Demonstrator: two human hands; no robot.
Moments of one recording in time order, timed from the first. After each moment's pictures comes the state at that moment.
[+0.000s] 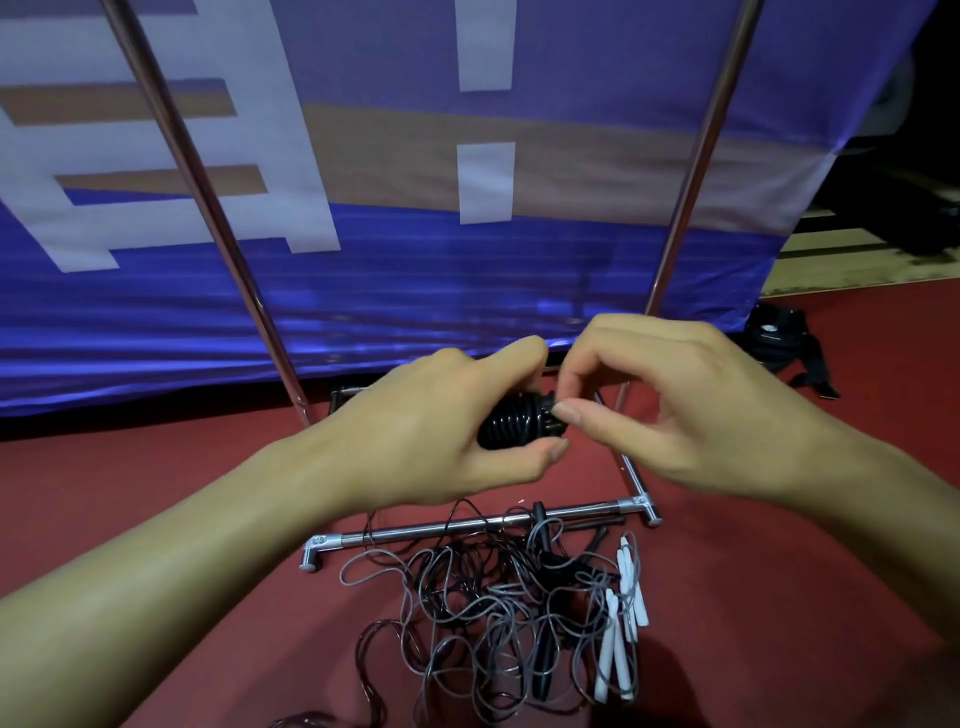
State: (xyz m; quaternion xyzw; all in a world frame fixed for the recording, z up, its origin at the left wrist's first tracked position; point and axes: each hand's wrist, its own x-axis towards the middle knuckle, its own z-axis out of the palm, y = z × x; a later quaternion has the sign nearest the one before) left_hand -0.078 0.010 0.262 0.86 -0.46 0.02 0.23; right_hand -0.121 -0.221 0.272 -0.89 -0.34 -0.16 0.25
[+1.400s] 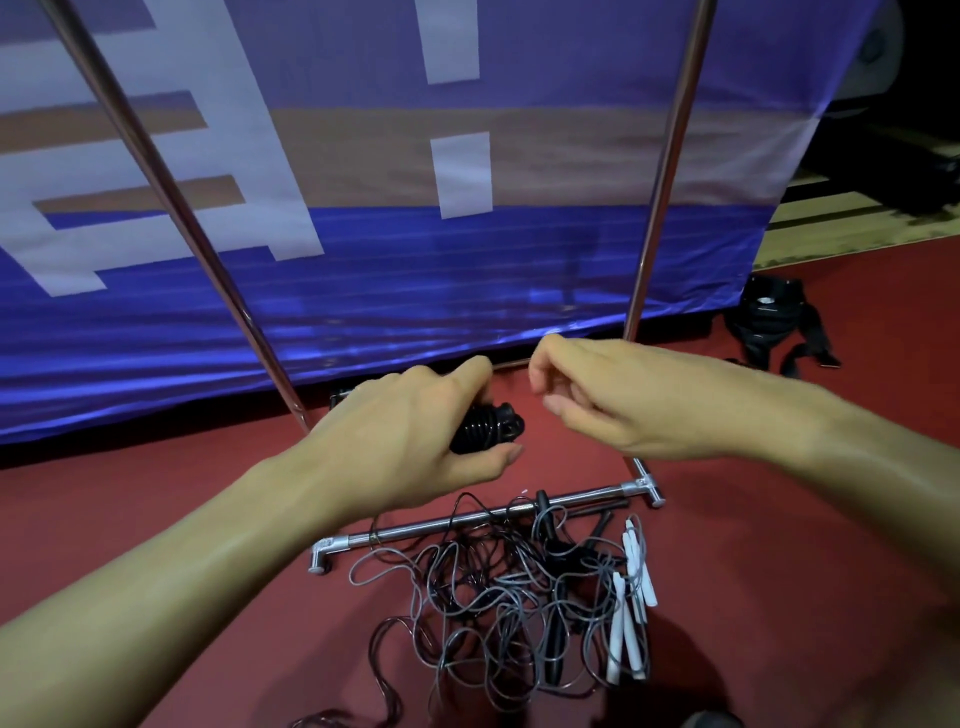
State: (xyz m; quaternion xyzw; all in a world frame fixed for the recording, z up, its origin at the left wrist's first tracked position) left_hand -0.072 0.009 0.242 0.93 -0.36 0.00 0.07; right_hand -0.099 -0.231 0.242 -0.95 -0.28 0.00 0.17
